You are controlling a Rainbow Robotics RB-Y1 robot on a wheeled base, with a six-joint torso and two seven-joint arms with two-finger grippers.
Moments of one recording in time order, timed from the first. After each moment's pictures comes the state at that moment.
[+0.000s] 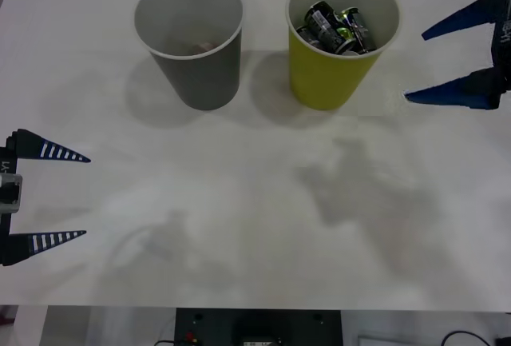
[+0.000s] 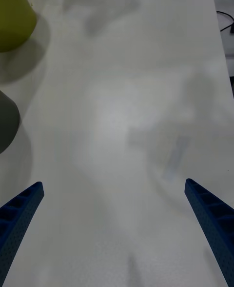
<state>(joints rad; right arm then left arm) -0.53 -1.02 -0.15 -1.88 1.56 -1.51 -0.85 0.26 1.13 0.26 -2.01 -1.31 -1.13 -0.09</state>
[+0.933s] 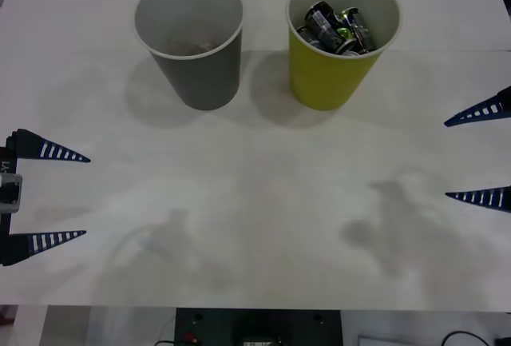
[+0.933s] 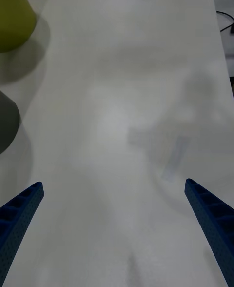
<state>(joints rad) -0.06 -0.96 -0.35 -1.94 1.52 -1.51 -0.31 0.26 1.13 0.26 -2.01 -1.31 -1.13 -0.09</state>
